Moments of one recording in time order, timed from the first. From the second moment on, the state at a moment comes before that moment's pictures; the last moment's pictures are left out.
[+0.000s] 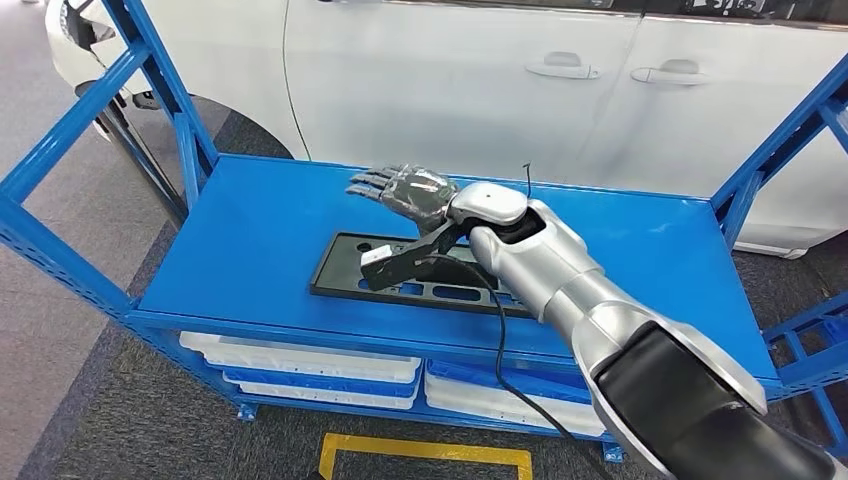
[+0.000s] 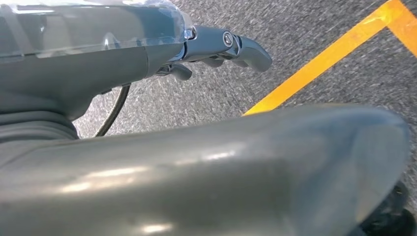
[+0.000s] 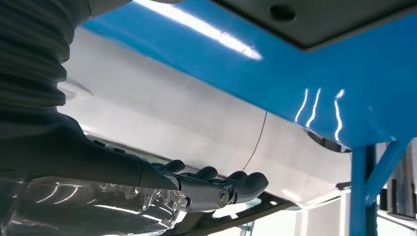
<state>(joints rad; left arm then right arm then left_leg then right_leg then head) -0.16 -0.19 0.77 -0.20 -1.37 0.07 -0.13 -1.14 0.08 0.83 -0.57 0.89 0.18 -0.38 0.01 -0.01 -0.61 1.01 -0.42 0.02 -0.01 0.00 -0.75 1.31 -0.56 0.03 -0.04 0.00</state>
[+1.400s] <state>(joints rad) -0.15 -0.19 0.79 -0.20 -1.29 0.09 -0.16 -0.35 -0.42 0.62 -1.57 1.27 -0.18 -0.09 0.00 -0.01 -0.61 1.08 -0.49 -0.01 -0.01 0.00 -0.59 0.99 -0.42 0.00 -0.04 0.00</state>
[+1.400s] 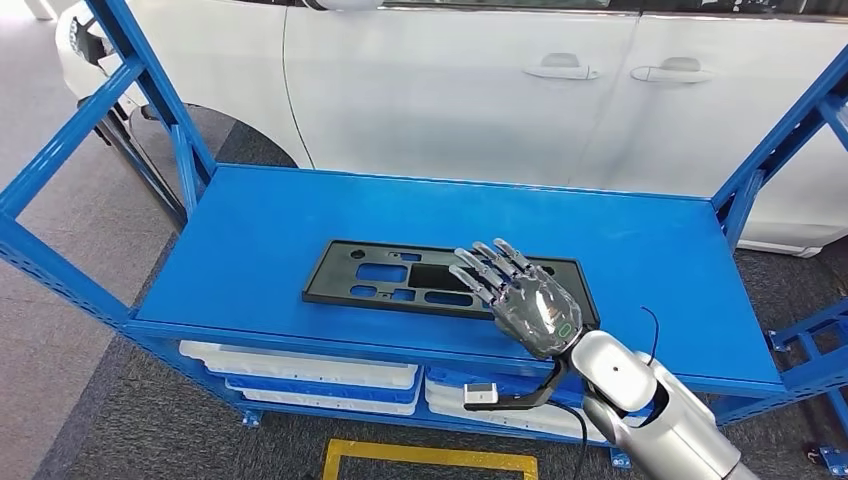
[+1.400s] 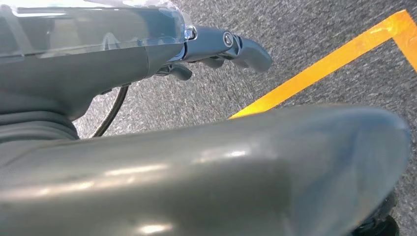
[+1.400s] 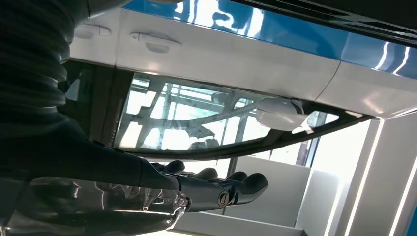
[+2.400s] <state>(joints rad) -0.16 -0.21 0.79 -0.20 -1.31 0.09 -0.17 -0.33 -0.16 0.55 -1.27 1.40 -0.27 -0.12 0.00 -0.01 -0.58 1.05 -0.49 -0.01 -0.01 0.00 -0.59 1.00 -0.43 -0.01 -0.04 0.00</state>
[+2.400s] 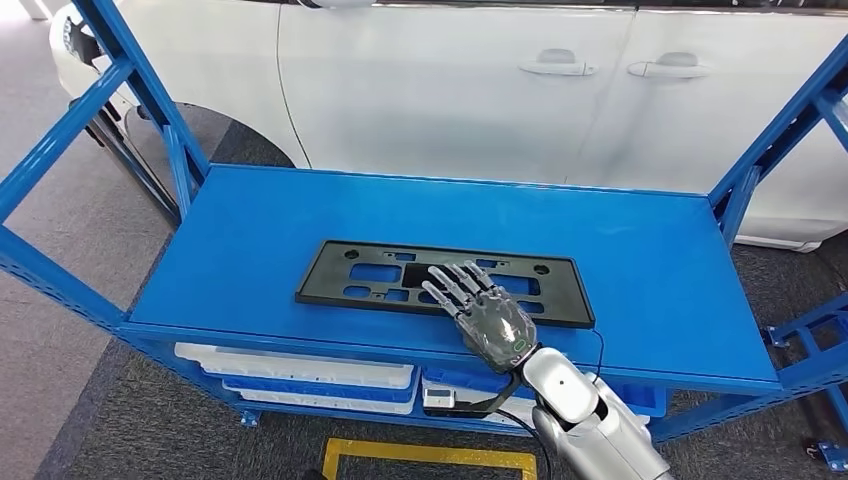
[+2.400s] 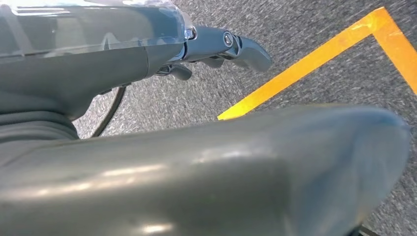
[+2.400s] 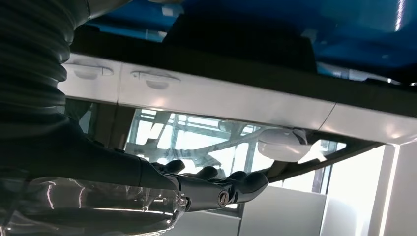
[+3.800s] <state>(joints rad) -0.17 -0.21 0.76 -0.20 -1.29 0.10 -0.18 -0.68 0.00 0.52 -0.76 1.21 -0.35 -0.24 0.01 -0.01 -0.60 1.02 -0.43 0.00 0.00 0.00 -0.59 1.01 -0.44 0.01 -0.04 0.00</state>
